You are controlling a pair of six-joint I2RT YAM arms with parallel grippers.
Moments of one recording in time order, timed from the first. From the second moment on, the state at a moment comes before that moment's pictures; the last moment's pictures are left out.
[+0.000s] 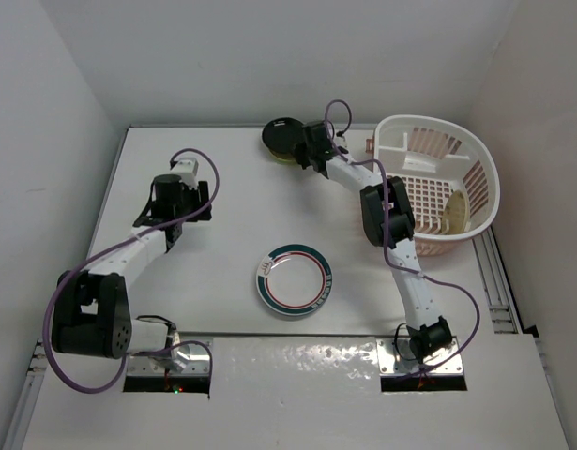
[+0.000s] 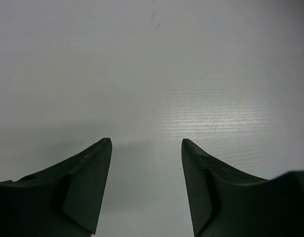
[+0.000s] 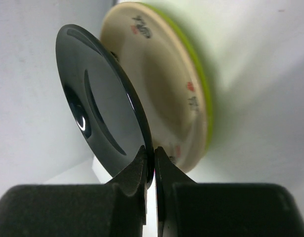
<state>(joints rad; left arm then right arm) -0.08 1.32 0.72 0.00 0.03 -0.08 0.41 2.60 2.12 -0.16 0.17 1.51</state>
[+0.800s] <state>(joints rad) -0.08 1.31 0.70 0.03 0.02 -0.08 0.41 2.55 2.08 -0.19 0.14 1.39</state>
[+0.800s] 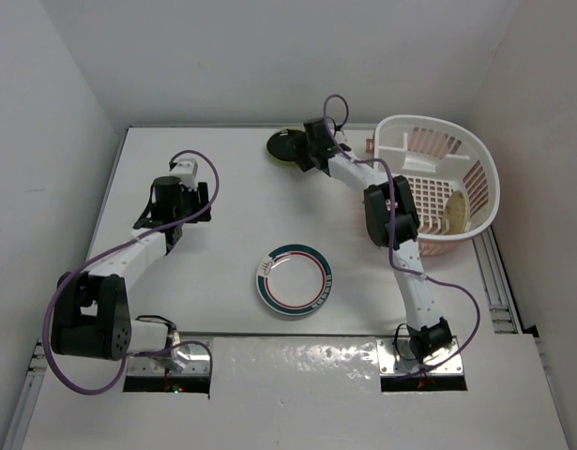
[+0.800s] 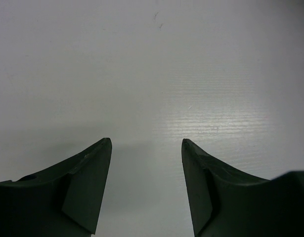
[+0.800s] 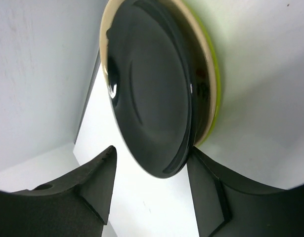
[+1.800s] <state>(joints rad) -0.08 1.31 0.70 0.04 0.02 -0.06 0.50 2.17 2.11 -0.57 0.05 0.41</state>
